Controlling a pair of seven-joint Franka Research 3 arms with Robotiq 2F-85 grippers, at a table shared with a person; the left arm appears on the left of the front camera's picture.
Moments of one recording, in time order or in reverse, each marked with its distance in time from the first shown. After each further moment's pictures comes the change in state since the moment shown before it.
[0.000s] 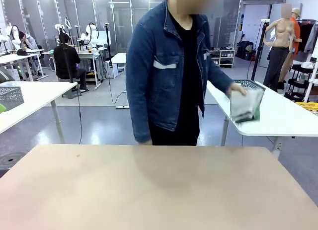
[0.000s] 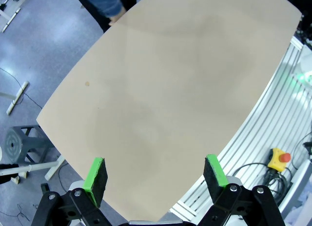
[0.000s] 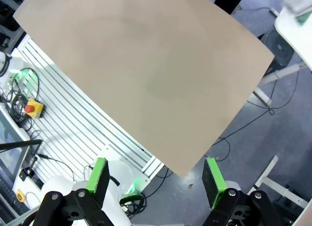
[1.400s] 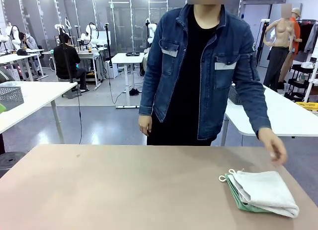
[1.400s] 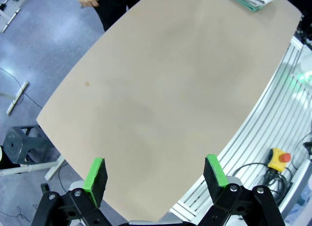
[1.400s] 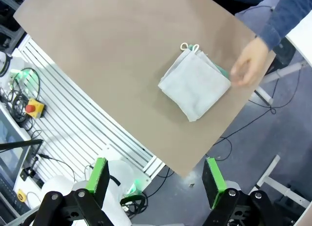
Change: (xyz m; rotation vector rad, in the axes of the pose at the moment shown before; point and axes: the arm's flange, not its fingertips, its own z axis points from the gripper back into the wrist) left arm 0.000 0.000 0.000 0.000 0.000 0.000; right arm -0.002 -0.003 -0.002 0.007 0.002 -0.006
